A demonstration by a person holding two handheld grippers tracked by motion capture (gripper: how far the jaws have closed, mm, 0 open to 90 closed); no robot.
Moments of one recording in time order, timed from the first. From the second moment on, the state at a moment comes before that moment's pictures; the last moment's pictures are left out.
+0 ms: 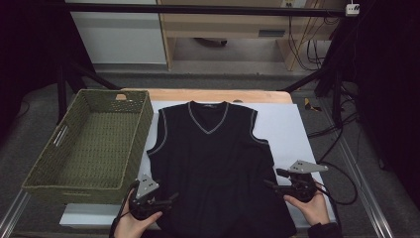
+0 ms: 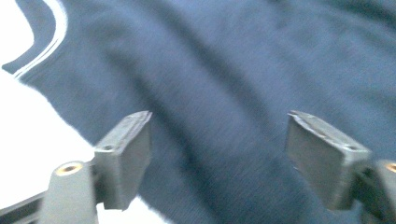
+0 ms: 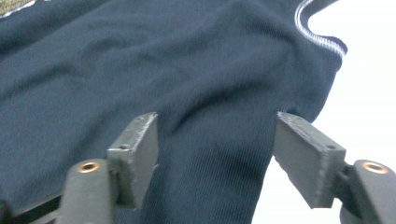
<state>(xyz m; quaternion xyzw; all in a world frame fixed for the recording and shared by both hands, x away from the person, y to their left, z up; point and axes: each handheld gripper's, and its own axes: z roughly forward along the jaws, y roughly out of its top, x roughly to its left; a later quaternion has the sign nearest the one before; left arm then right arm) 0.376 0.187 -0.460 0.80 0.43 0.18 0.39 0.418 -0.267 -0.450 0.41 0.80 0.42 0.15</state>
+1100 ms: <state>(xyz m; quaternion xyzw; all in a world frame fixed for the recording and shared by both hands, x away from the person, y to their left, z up) 0.375 0.215 -0.461 0.80 0.46 0.18 0.35 0.399 -0.278 -0.461 0.43 0.83 0.34 0.12</state>
